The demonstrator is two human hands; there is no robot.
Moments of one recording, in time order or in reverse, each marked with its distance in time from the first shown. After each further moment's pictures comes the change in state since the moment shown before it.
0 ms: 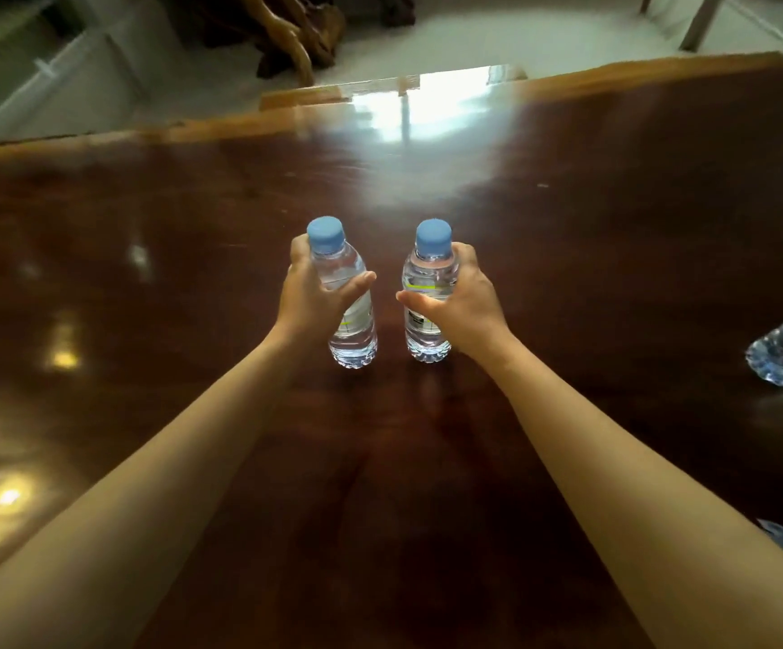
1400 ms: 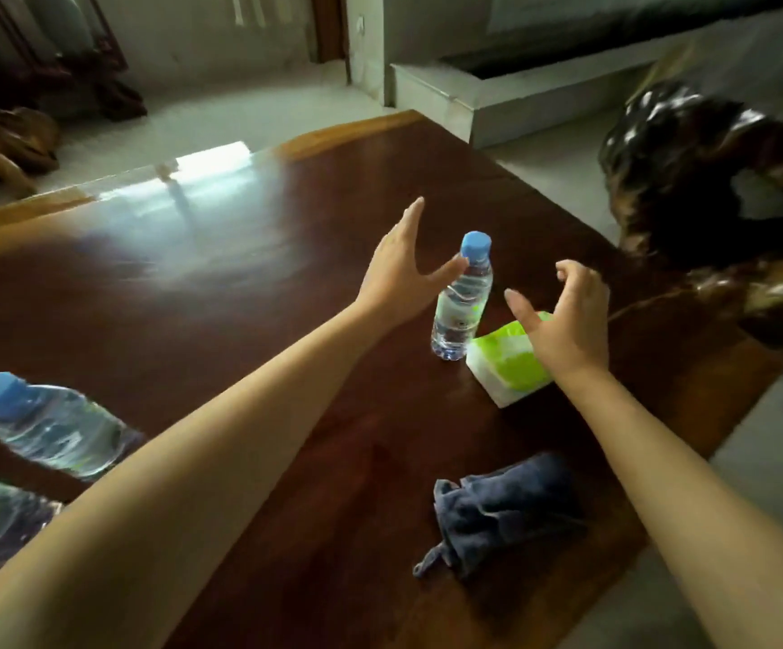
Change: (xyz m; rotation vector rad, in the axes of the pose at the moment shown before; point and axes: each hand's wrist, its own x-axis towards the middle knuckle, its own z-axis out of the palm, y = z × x) left_hand -0.078 0.223 0.317 0.061 -0.653 0.584; right_hand -0.115 0.118 -0.356 -0.642 0.840 0.189
